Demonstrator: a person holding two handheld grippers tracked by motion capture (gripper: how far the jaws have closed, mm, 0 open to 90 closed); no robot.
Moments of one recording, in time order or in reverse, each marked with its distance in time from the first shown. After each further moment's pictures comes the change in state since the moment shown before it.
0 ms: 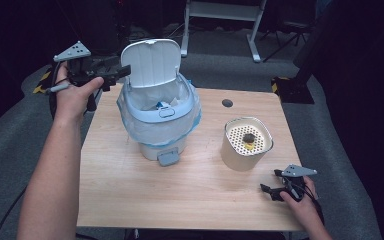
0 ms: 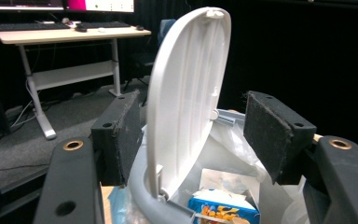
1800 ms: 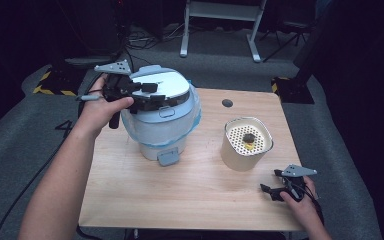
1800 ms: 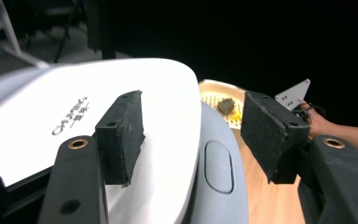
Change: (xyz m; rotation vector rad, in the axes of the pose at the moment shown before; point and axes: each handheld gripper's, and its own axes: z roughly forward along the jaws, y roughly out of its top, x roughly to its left) left arm -0.066 -0.010 0.041 0.241 -0.322 -0.010; right arm 0.000 0.000 0.000 0.000 0.000 0.000
